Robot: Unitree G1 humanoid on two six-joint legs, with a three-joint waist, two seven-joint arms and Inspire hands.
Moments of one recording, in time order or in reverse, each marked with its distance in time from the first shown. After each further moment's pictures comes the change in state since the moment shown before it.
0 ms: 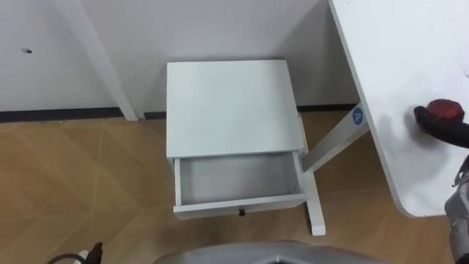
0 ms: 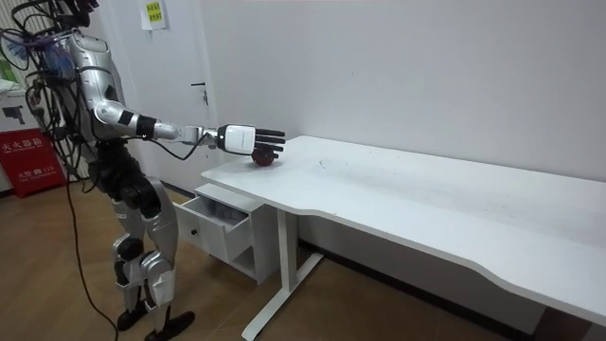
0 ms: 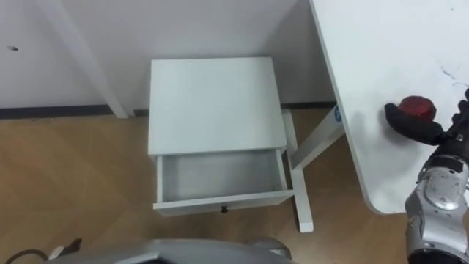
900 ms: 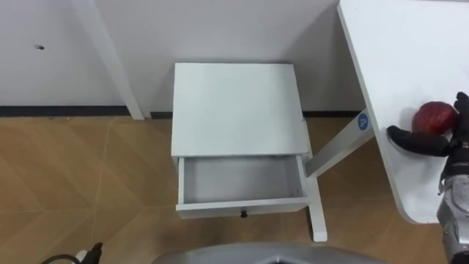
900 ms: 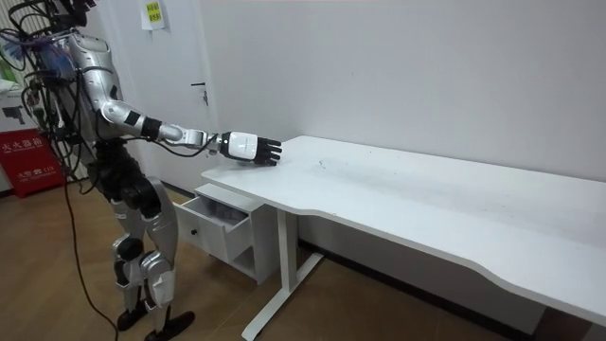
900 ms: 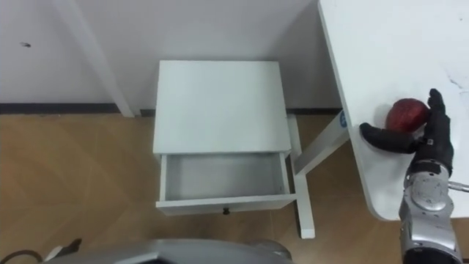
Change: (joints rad) left arm 0.004 0.017 0.002 0.003 0.000 -0.026 -0.047; right arm -0.046 -0.002 0.041 0.125 -0.160 -0.001 0.114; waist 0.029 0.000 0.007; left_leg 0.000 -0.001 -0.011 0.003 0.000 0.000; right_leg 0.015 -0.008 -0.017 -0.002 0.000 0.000
